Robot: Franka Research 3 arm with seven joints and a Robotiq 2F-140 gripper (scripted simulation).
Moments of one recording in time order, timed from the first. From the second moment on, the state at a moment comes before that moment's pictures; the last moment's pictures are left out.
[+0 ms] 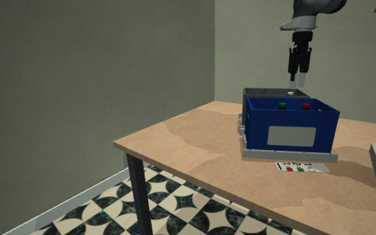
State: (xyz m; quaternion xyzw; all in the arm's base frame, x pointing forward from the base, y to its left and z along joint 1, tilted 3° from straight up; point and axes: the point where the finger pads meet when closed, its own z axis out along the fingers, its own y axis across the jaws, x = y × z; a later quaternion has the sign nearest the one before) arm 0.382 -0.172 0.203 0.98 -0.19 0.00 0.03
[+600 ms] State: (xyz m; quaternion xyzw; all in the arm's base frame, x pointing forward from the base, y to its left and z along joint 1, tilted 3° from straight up) arm 0.383 -0.173 0.181 0.98 -0.19 0.00 0.03
